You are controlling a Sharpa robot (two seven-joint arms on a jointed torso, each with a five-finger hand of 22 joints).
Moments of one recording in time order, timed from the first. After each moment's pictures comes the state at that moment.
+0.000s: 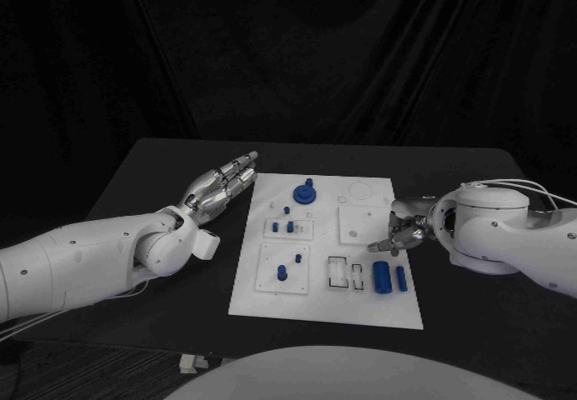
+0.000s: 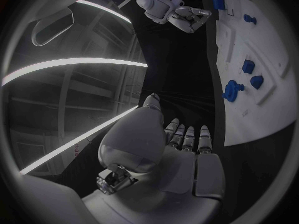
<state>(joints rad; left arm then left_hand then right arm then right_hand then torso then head) 1.08 -0.91 -0.21 1.42 -0.11 -0.02 0.68 1.40 0.20 -0.26 0.29 0.43 0.20 0.05 0.02 0.03 0.00 0.01 0.10 0.02 0.00 0.02 0.00 0.00 0.14 0.00 0.07 0.01 0.00 1.28 -0.93 -0.21 1.76 -1.37 0.14 -0.59 0.96 -0.09 -0.01 0.29 0.23 1.34 -0.01 0.25 0.33 1.46 -0.06 1.57 1.31 1.47 -0.13 1.57 1.31 0.03 1.46 -0.01 1.50 1.31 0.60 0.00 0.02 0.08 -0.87</state>
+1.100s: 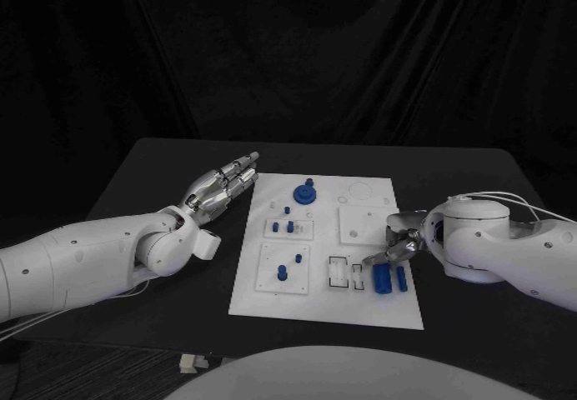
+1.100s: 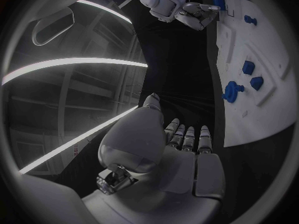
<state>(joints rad) 1.08 -0.91 -0.21 1.42 -0.11 -0.01 0.68 1.40 0.20 -0.26 0.29 0.43 0.21 0.05 0.02 0.03 0.00 0.01 0.10 0.02 0.00 0.02 0.00 0.00 0.14 0.00 0.08 0.01 0.00 1.23 -0.89 -0.21 1.72 -1.37 0.18 -0.61 0.89 -0.11 -0.02 0.30 0.10 1.34 -0.01 0.22 0.35 1.46 -0.06 1.57 1.31 1.47 -0.13 1.57 1.31 0.03 1.46 -0.01 1.49 1.31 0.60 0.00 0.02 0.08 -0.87</state>
